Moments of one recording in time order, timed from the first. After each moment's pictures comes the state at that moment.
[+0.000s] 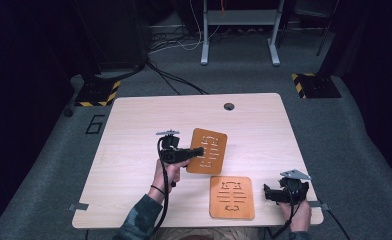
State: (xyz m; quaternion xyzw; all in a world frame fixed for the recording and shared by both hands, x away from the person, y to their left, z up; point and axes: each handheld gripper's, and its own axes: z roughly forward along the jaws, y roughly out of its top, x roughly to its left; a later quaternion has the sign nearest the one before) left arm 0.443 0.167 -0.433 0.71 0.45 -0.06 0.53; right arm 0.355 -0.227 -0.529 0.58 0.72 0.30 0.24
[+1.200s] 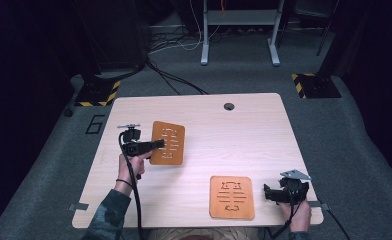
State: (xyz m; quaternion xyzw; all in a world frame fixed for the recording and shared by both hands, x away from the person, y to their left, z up) left arm 0.459 0.275 -0.421 0.68 0.55 0.01 0.49; right arm 0.355 -0.227 -0.529 0.58 0.72 0.30 0.24
